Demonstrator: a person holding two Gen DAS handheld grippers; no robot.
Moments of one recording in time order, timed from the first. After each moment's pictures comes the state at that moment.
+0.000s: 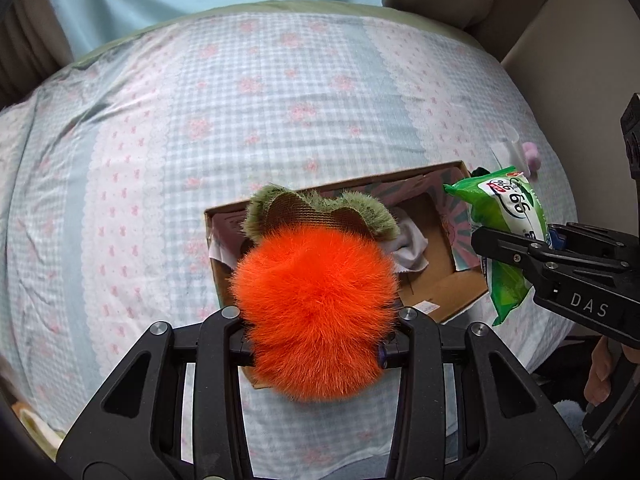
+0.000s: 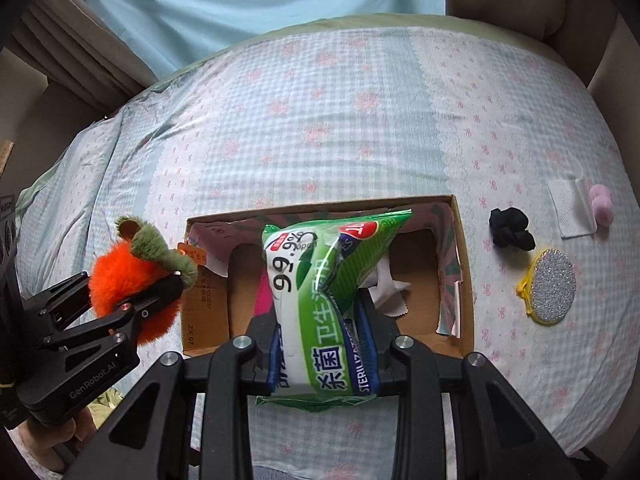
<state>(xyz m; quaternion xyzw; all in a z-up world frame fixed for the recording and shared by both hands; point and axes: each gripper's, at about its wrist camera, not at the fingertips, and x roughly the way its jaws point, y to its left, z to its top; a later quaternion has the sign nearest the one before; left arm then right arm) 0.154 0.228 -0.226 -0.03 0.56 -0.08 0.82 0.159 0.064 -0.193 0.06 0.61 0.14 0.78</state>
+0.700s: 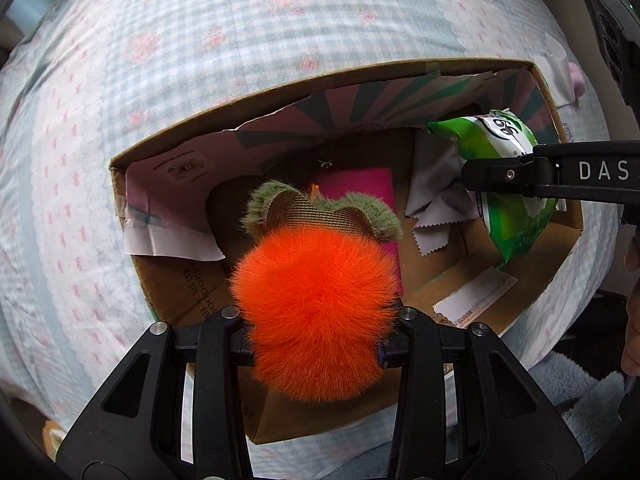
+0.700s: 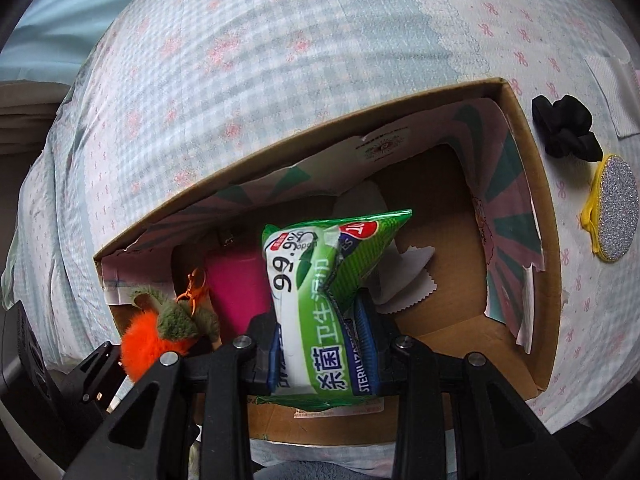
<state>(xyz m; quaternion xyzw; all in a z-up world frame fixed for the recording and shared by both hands) 0.196 0.215 -0.367 0.02 0.69 -0.11 0.71 0.217 0.062 -0.311 0.16 0.74 0.07 0.65</state>
